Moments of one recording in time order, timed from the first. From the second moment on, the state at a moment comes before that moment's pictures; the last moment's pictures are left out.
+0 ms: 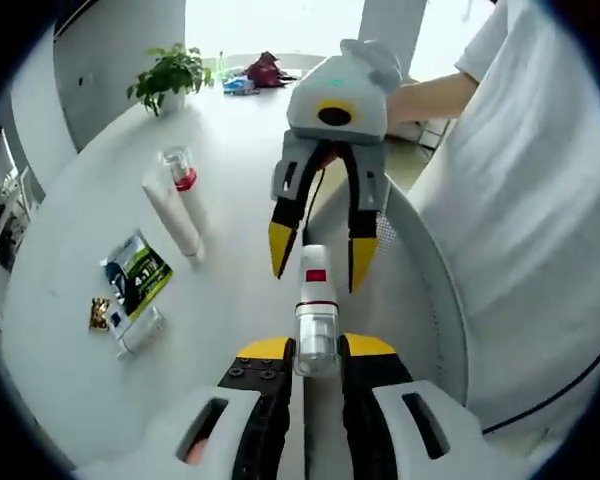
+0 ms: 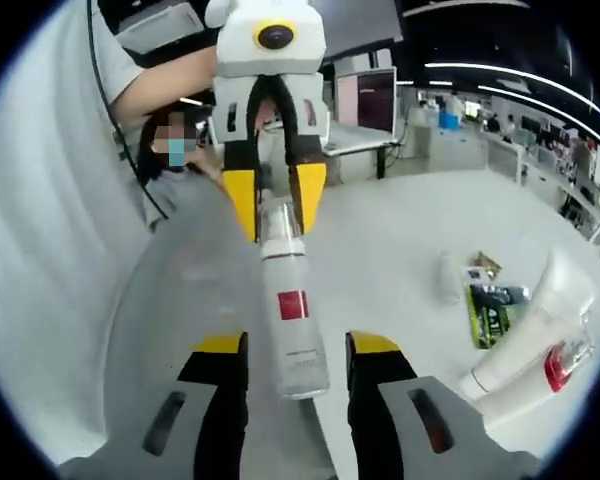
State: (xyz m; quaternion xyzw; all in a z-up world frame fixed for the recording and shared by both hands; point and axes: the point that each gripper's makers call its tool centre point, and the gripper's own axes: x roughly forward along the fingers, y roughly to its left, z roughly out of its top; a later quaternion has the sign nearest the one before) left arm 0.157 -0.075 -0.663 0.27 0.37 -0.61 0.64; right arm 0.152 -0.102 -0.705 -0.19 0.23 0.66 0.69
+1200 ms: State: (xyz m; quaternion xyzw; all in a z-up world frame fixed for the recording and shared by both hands) left arm 0.227 -0.061 -0.598 -0.09 0.25 -0.44 0.86; right arm 0.198 -0.112 -0.652 -0.17 0.15 0.54 0.81
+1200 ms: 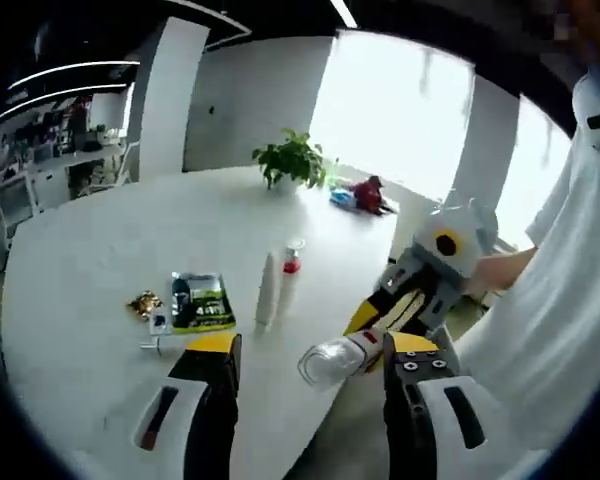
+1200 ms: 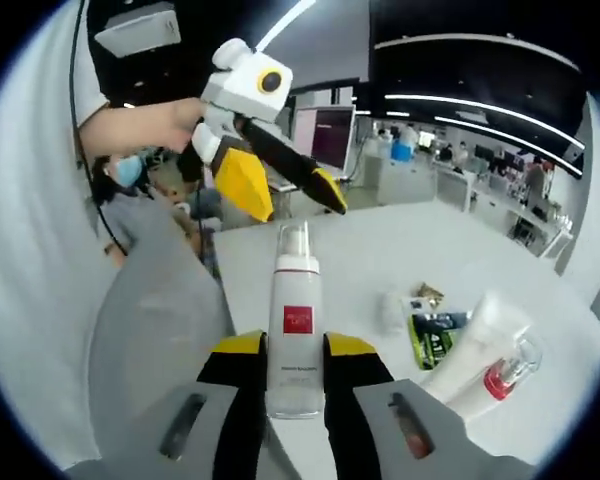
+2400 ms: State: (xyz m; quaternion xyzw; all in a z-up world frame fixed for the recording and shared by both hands) left arm 0.235 -0.092 -0.567 -0.26 0.18 -0.40 0.86; right arm 0.204 -0.099 -0.599 -0.06 0.10 0.46 0.88
